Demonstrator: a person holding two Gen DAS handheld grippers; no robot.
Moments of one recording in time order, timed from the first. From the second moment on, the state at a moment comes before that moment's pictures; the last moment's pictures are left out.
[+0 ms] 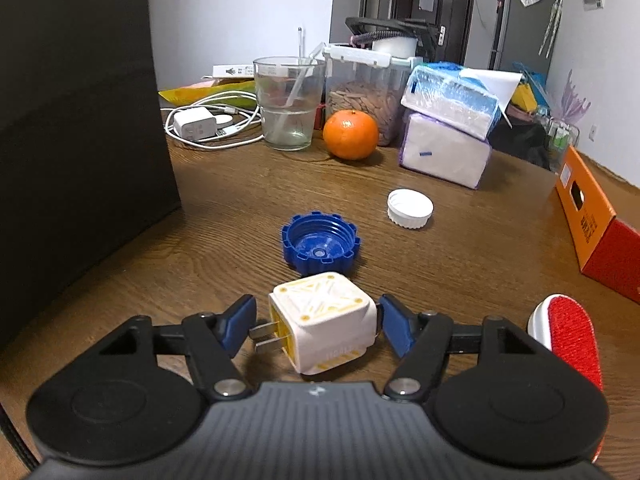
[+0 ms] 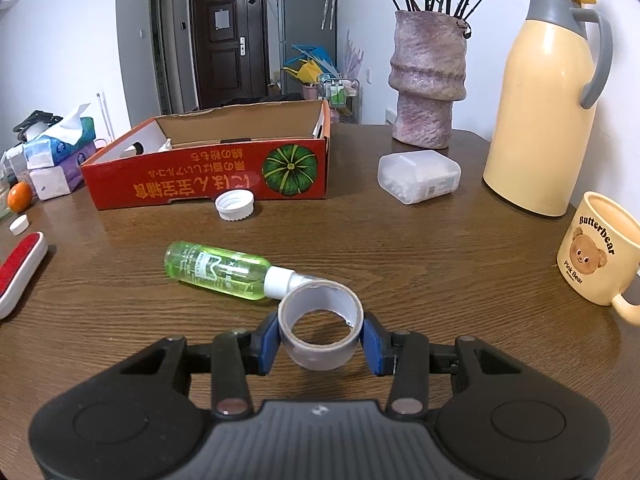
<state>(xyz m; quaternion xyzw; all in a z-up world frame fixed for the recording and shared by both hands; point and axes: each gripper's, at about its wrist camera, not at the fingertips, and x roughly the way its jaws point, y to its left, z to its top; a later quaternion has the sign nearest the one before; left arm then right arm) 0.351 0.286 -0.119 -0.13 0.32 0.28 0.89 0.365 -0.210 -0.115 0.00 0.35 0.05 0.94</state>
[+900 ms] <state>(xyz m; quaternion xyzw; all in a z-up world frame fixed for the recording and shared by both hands) 0.288 0.240 -0.084 -0.13 0.24 0.26 0.93 0.342 -0.217 -0.105 0.01 0.33 0.07 0.94</state>
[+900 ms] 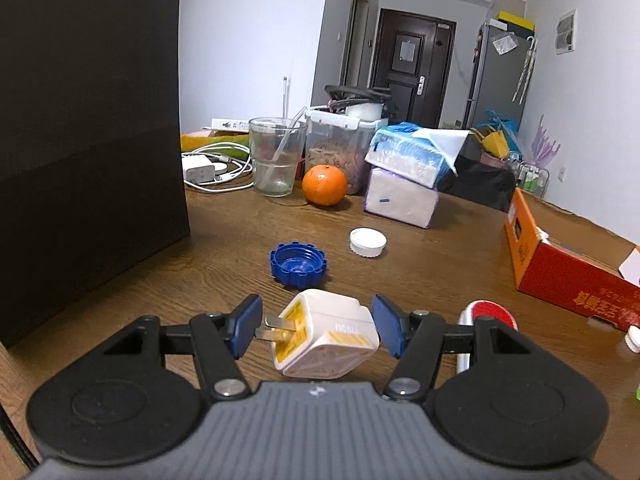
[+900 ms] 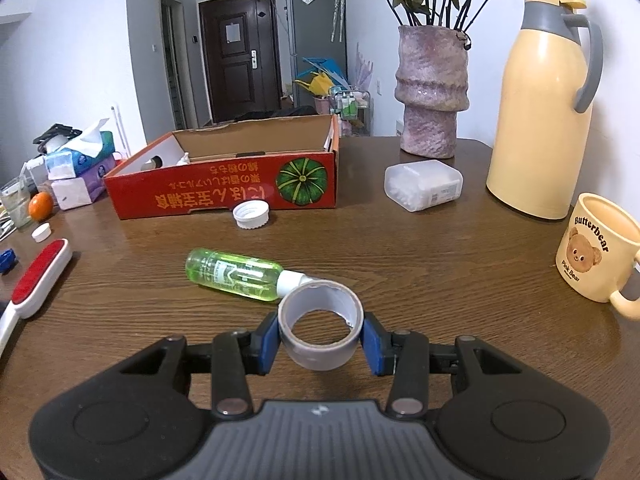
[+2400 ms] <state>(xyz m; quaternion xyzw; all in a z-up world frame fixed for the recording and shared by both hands) 0.289 0.093 -0.014 -0.10 0.16 0.09 0.98 0.340 -0.189 -0.050 0.01 0.25 0.16 0.95</state>
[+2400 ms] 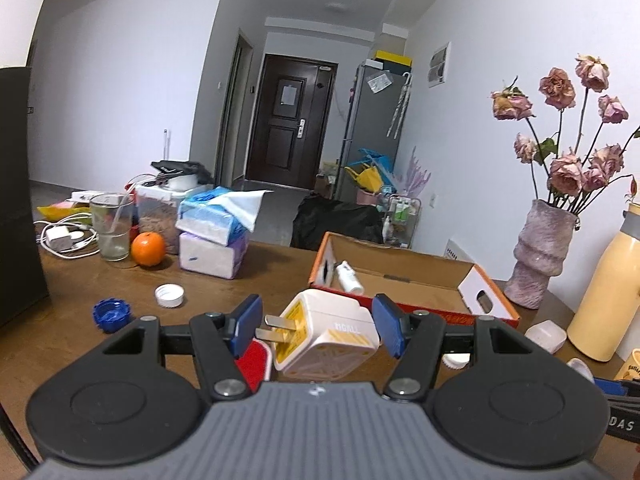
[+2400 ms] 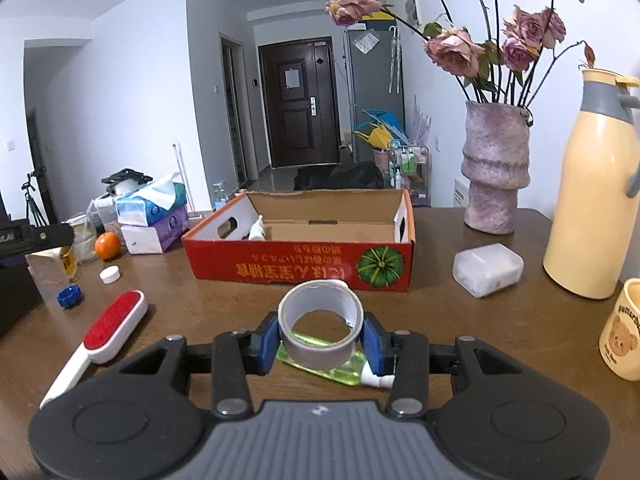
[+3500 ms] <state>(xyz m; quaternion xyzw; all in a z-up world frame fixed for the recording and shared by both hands) 0.412 0.060 -0.009 -0.12 0.19 0.05 0.97 0.447 -0.155 -0.026 0.02 0.23 0.19 0.95</state>
